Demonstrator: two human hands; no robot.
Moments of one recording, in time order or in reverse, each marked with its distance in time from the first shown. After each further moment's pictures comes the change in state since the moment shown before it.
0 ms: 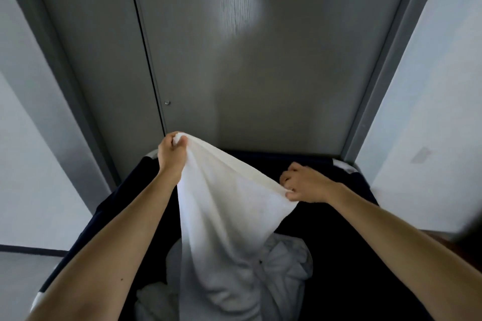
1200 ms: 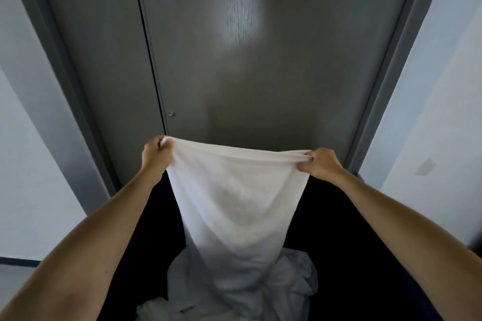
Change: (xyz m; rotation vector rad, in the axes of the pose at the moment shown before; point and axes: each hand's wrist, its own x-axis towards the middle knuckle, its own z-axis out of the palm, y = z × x) left_hand 0.039 0.005 -0.032 0.233 0.005 0.070; right_hand 0.002 0.014 -0.056 0.629 0.346 0.608
